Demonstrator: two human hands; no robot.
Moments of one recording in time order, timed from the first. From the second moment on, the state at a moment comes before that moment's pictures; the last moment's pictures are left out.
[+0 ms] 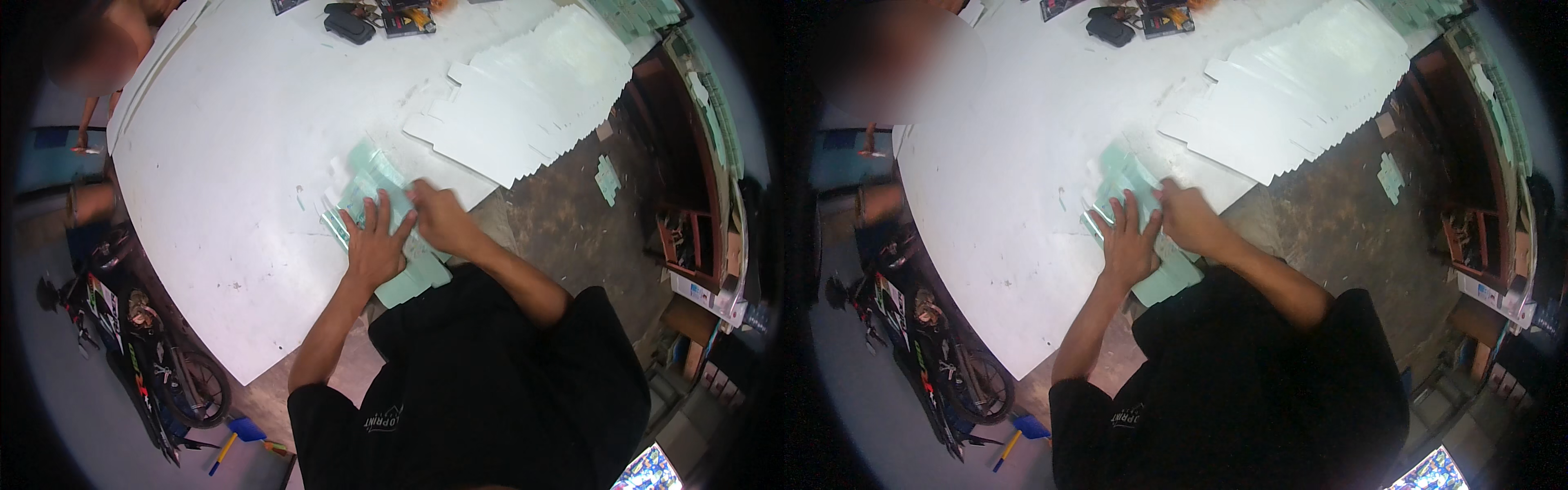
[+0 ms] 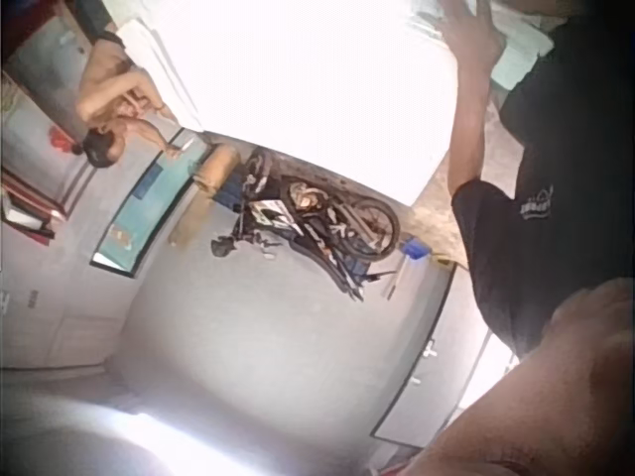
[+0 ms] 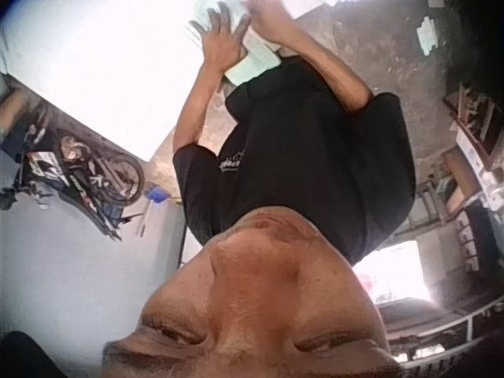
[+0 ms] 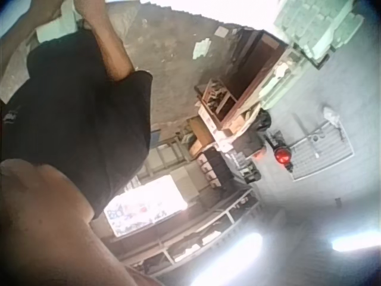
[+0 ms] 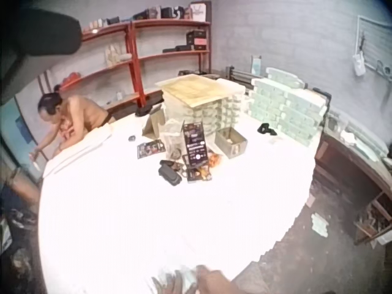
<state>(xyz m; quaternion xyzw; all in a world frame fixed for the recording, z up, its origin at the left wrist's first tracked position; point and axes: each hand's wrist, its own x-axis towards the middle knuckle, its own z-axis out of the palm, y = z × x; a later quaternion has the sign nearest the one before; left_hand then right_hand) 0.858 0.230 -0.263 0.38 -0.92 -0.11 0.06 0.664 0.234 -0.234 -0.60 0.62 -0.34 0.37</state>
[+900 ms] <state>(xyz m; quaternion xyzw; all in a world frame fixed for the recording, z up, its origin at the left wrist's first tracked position) 0.851 0.235 -0.281 0.42 -0.88 -0.09 0.20 0.660 0.221 -0.207 -0.54 0.66 -0.33 0.41</state>
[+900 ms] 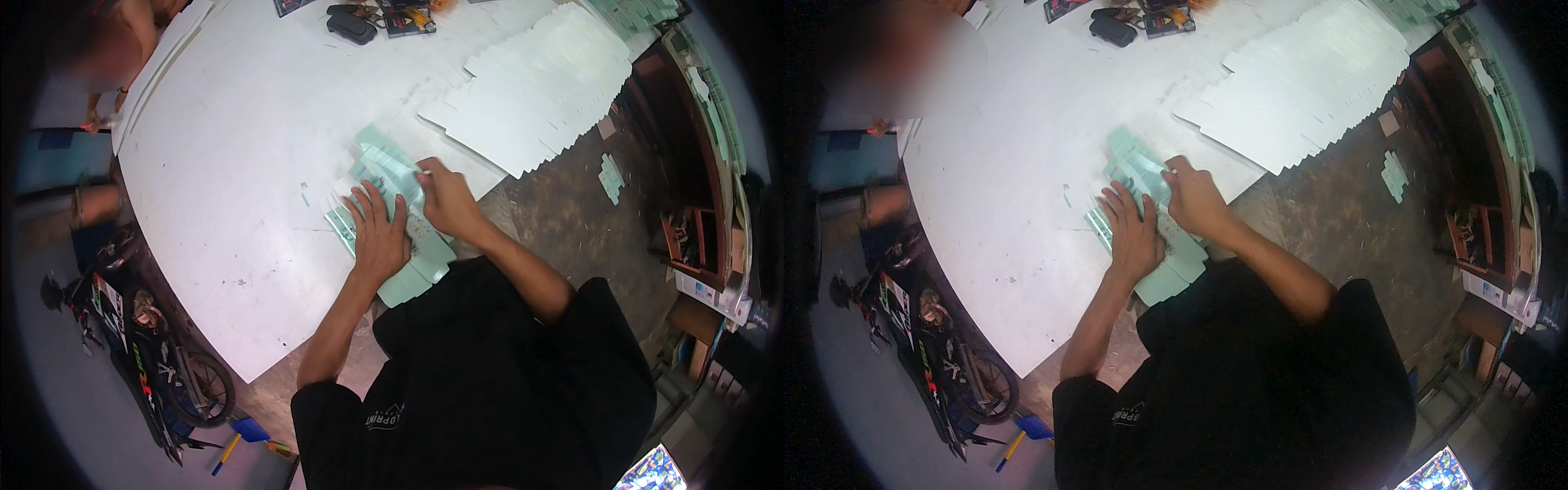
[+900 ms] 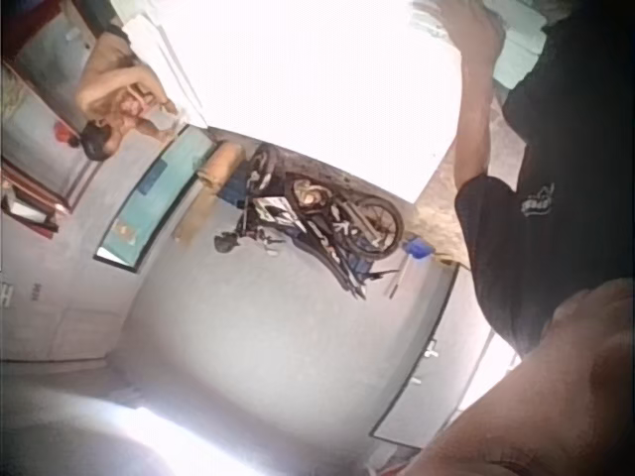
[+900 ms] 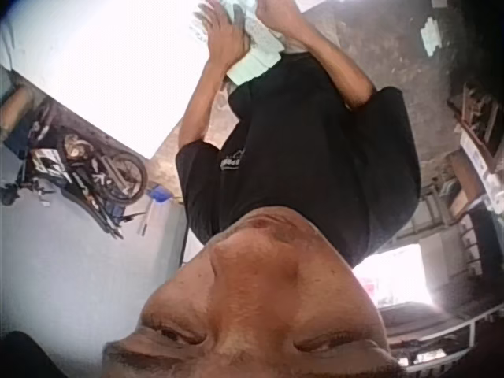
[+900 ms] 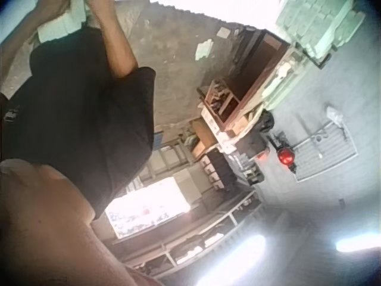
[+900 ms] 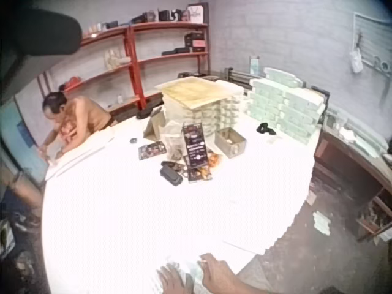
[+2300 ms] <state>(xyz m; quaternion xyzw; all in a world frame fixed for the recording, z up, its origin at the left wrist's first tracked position) 0.847 0.204 -0.247 0.32 -0.93 -0.18 0.08 0.609 0.232 -0.234 -0.69 0.67 -0.27 0.04</state>
